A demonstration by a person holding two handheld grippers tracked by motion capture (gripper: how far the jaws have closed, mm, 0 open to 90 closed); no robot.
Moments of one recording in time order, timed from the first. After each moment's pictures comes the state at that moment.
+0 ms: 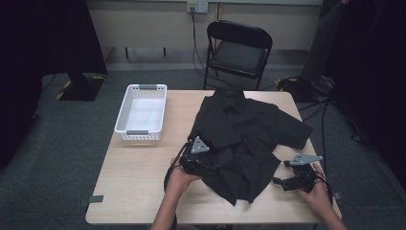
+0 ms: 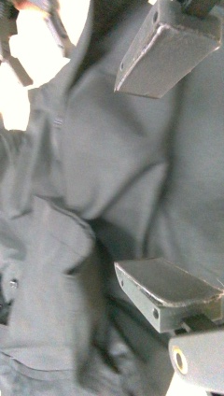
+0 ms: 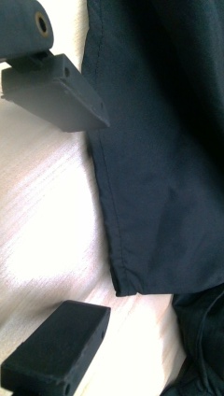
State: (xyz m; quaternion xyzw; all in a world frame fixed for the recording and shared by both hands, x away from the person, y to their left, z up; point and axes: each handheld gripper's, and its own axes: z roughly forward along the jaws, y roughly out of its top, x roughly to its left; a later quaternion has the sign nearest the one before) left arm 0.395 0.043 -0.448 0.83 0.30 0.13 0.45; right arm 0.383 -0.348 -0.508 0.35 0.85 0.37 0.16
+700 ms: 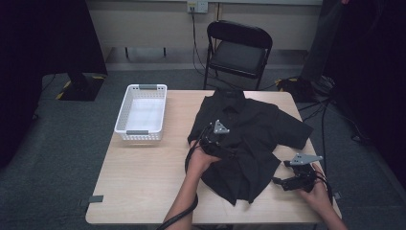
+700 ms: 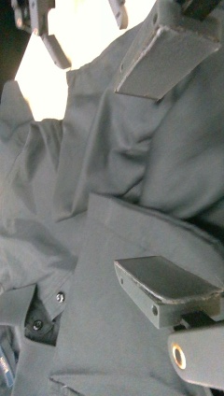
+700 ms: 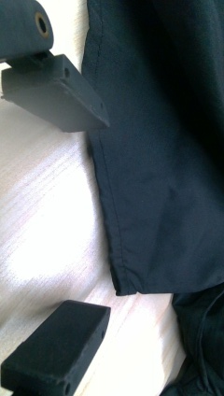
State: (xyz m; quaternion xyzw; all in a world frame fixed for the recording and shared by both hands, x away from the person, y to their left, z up) left arm 0.450 -0.014 -0.438 0.84 0.30 0.13 0.44; right arm 0.384 -0.348 -0.508 0.35 0.85 0.37 0.16
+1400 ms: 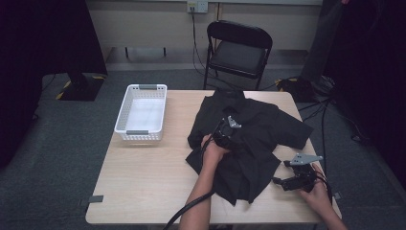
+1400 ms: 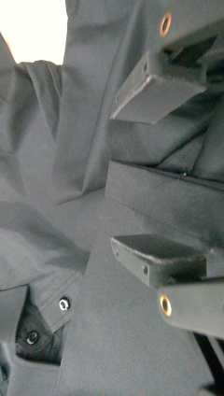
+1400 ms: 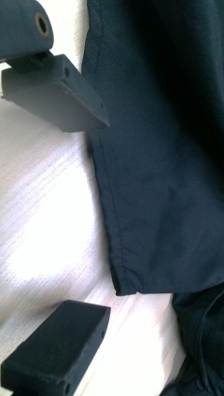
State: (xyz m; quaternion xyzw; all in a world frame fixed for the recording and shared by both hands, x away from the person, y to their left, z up) left arm 0.492 -0.057 -0.464 0.86 0.31 0.15 0.38; right arm 0.384 -0.348 -0.508 0.35 0.85 0.37 0.16
